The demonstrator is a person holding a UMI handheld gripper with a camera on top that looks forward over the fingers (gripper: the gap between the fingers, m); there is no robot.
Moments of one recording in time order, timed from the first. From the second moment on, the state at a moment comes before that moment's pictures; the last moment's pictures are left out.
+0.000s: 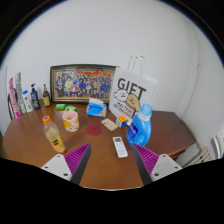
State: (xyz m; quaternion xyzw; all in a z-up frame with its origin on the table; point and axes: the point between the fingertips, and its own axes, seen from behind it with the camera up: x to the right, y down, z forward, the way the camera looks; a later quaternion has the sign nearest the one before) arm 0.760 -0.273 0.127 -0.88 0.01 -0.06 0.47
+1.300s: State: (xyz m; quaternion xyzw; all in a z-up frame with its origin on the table) arm 0.468 -0.113 0.039 -0.82 -0.04 0.06 0.57
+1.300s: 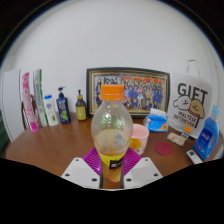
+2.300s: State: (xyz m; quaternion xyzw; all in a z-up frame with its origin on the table) arm 0.402 0.041 0.108 -0.49 0.50 0.66 0.28
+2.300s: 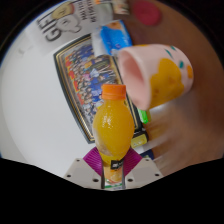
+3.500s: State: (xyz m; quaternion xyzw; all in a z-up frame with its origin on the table) arm 0.686 0.045 -0.015 -0.82 -0.02 0.06 0.57
